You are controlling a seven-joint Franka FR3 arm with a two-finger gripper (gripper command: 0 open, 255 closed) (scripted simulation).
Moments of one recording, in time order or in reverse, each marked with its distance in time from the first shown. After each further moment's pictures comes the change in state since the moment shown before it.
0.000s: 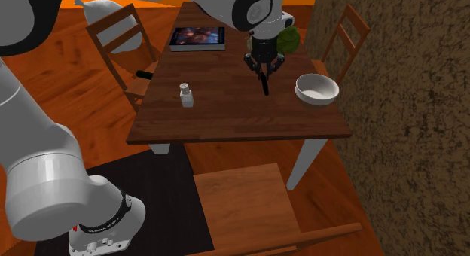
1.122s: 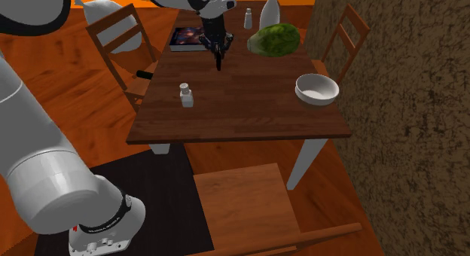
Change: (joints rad) arm 0.217 0.011 0.156 0.018 -0.092 -0.016 0.417
